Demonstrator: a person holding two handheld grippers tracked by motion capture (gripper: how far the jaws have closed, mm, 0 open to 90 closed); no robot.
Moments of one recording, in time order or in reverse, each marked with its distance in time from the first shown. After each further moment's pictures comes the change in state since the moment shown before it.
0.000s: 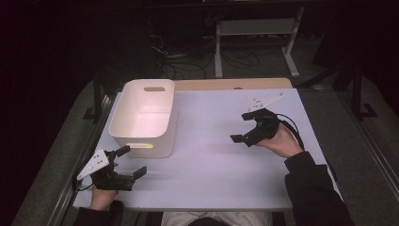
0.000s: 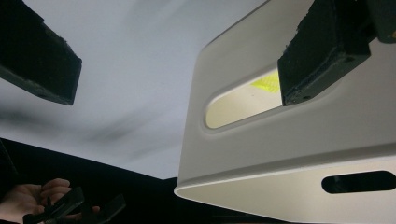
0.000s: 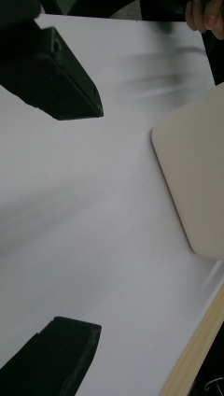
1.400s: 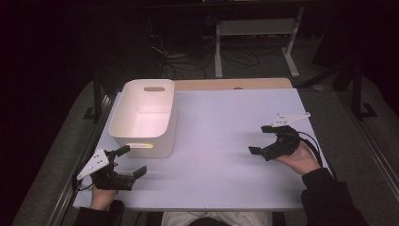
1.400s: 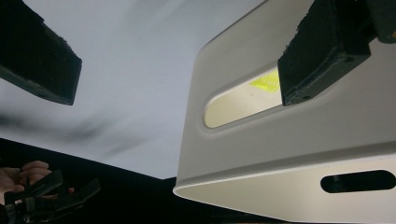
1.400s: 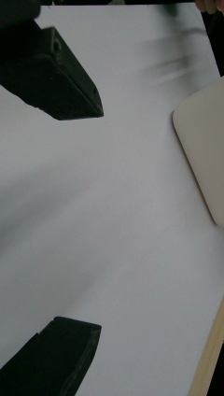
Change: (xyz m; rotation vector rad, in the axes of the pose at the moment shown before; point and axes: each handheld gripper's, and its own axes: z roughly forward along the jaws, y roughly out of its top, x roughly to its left) left arm 0.000 0.000 0.000 0.000 0.003 0.002; right arm 0.004 -0.064 -0.033 -0.058 -0.082 0.089
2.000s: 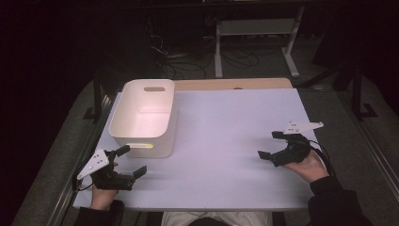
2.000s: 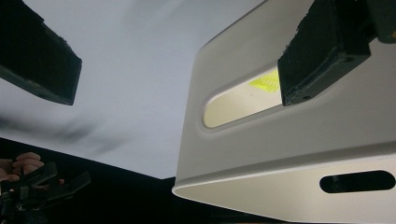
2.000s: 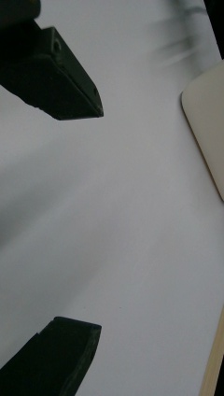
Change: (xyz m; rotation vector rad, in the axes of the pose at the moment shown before) left arm 0.000 0.000 0.000 -0.001 0.004 -0.004; right arm -0.006 -0.032 -0.016 -0.029 -0.058 0.045
